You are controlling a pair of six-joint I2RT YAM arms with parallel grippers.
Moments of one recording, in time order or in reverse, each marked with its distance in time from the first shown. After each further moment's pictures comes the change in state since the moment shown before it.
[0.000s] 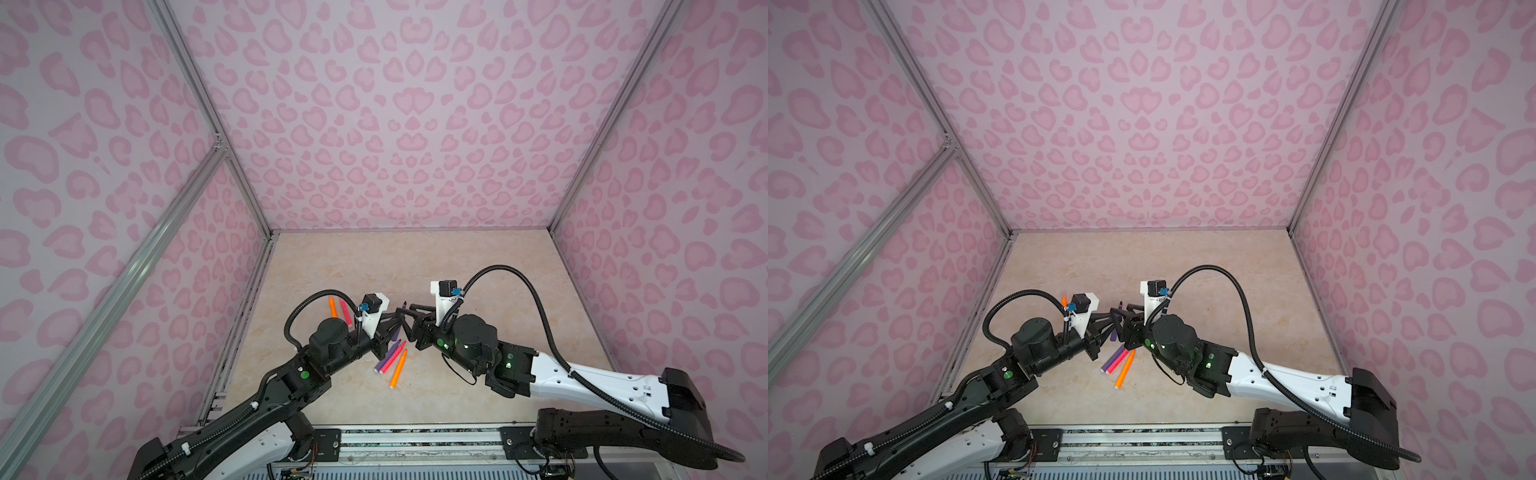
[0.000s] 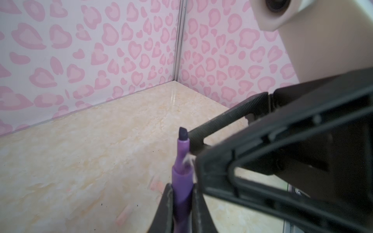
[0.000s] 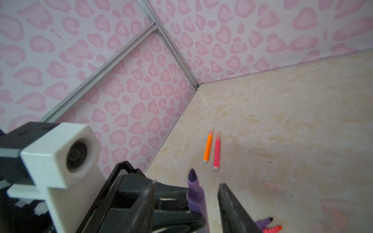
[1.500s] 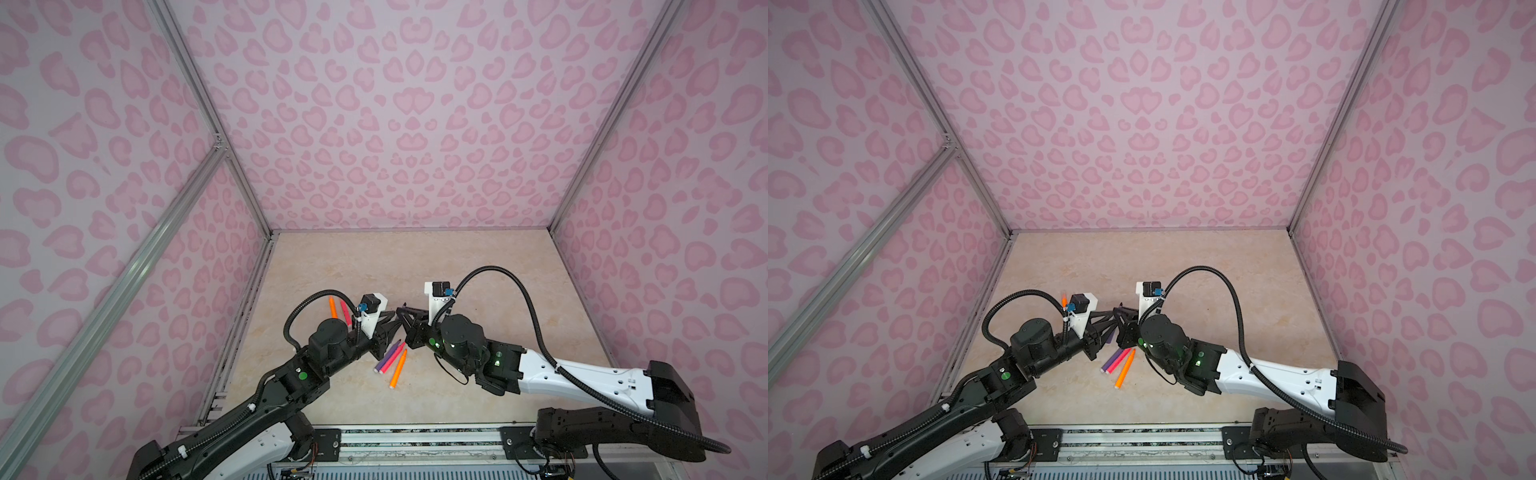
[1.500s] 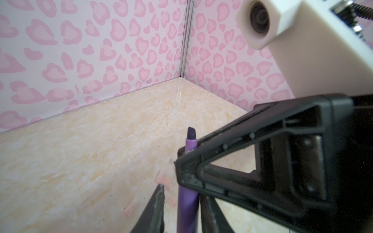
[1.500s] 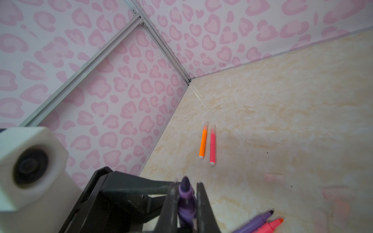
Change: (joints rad) left arm -0.003 -0.019 0.004 -0.047 -0.045 0.002; right arm 0.006 0.061 0.023 -0.015 0.045 0.069
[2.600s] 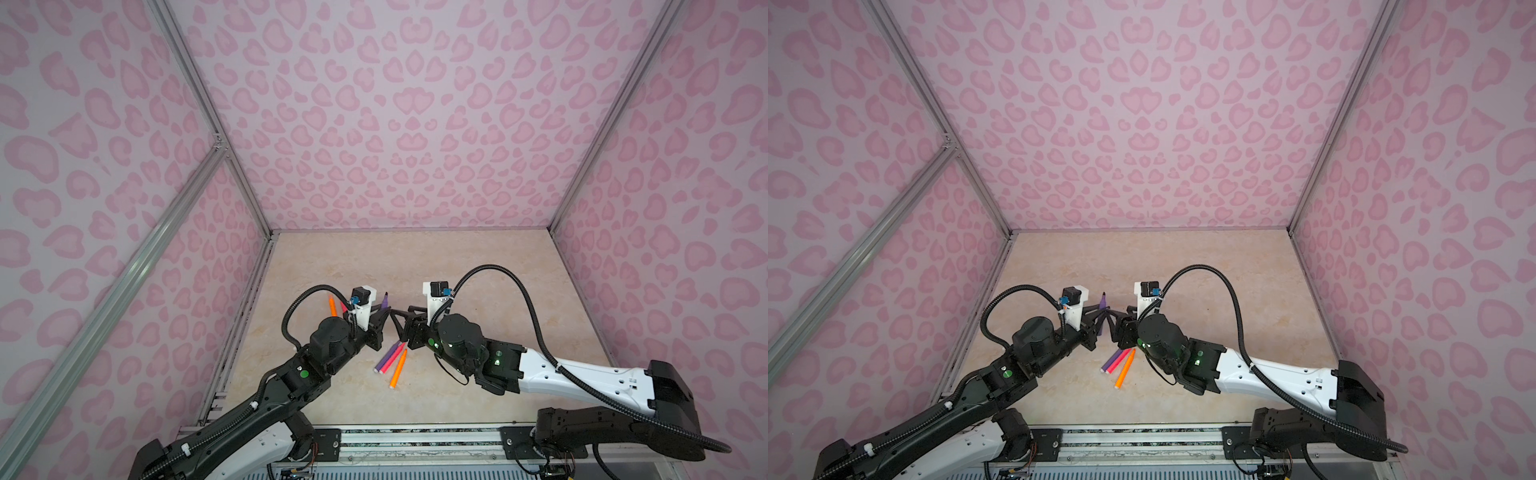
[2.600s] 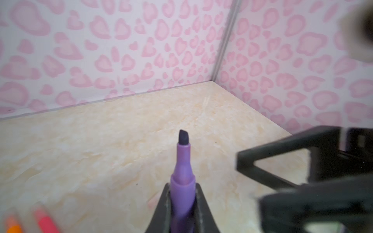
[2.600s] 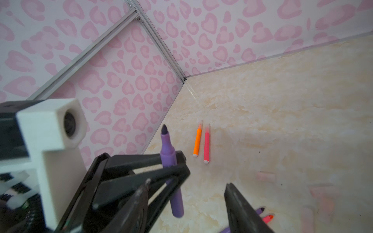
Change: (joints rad) left arm 0.049 0.003 -0.013 0.000 -0.257 -0.100; right arm 0.005 -0.008 0.023 -0.062 0.047 -0.032
